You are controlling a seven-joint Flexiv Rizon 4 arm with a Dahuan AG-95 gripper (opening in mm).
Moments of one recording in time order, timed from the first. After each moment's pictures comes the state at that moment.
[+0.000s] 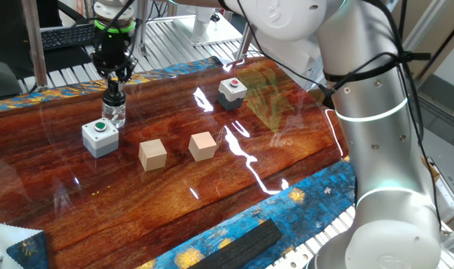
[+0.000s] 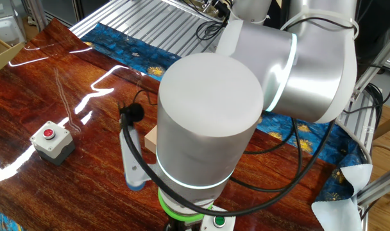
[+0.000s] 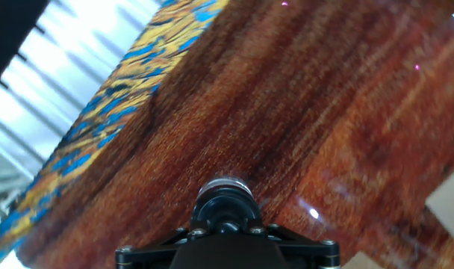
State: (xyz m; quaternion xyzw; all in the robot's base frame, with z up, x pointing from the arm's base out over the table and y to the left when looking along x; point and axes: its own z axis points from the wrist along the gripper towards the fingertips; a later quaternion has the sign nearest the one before) arm 0.736 0.167 0.137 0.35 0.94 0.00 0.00
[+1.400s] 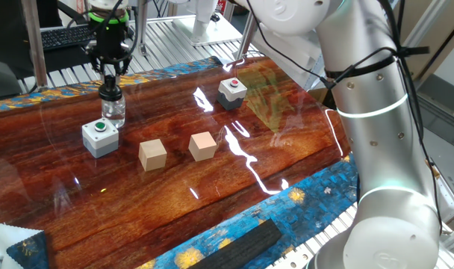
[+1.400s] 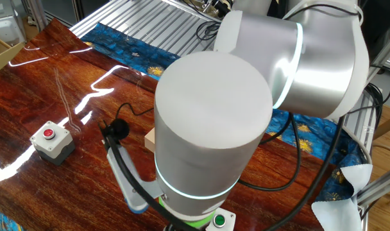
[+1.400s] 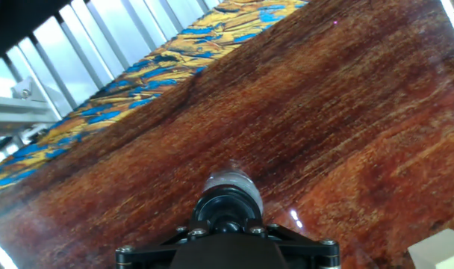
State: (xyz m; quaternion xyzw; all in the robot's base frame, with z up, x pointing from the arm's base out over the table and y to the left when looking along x) arm 0.740 0.173 0.160 0.25 0.97 -0.01 -0.02
